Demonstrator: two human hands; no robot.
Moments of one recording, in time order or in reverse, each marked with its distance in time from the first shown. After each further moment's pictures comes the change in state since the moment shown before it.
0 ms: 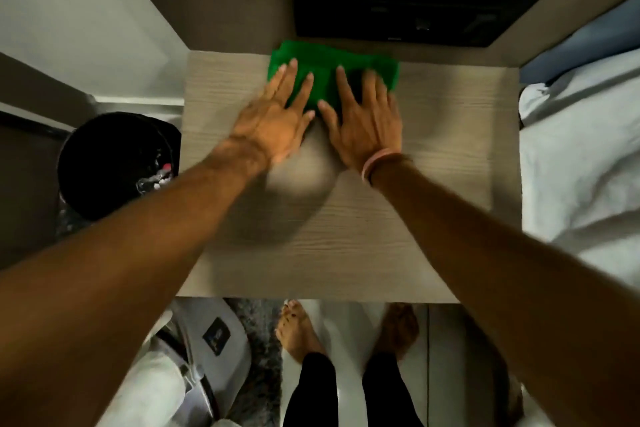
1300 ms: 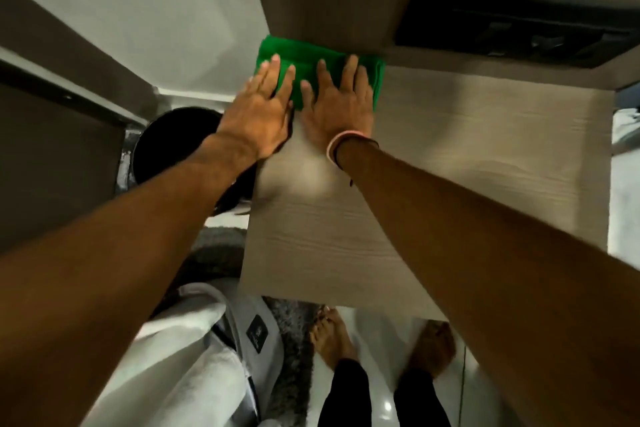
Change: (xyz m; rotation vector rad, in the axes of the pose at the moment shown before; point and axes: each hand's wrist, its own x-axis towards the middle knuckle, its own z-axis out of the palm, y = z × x) left_hand -0.038 -0.126 -0.006 -0.008 0.071 -0.172; right_hand 0.038 -0.157 0.024 0.167 -0.099 0.035
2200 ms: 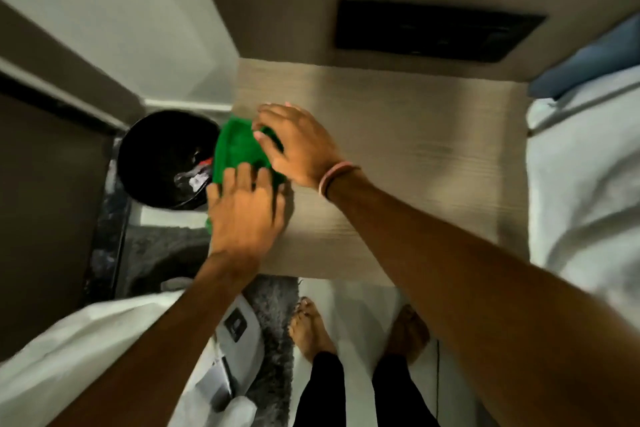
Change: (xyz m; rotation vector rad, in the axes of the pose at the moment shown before) left_hand -0.161 0.113 0.002 0.080 0.060 -0.272; right_hand -0.093 0.034 -0.051 0.220 -0.028 -0.630
